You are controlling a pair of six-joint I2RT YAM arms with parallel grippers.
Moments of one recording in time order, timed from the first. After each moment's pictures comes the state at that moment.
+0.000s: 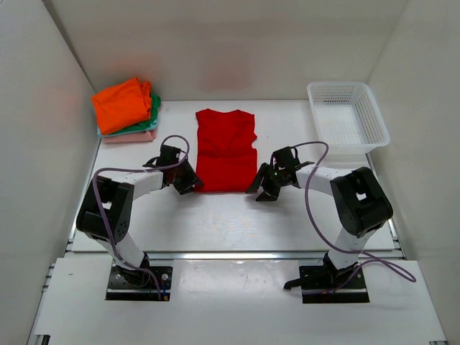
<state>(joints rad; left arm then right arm) -0.29 1.66 0.85 -0.17 0.22 -0.85 0.42 1.73 0.91 -0.21 -0.43 0.90</state>
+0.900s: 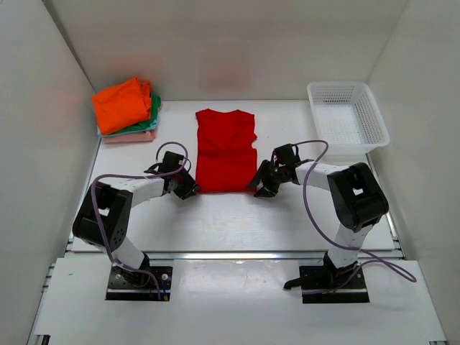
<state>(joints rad) -0.34 1.59 0.77 -0.19 0.07 -1.00 0.39 1.79 0.94 -0.16 -0.46 0.93</state>
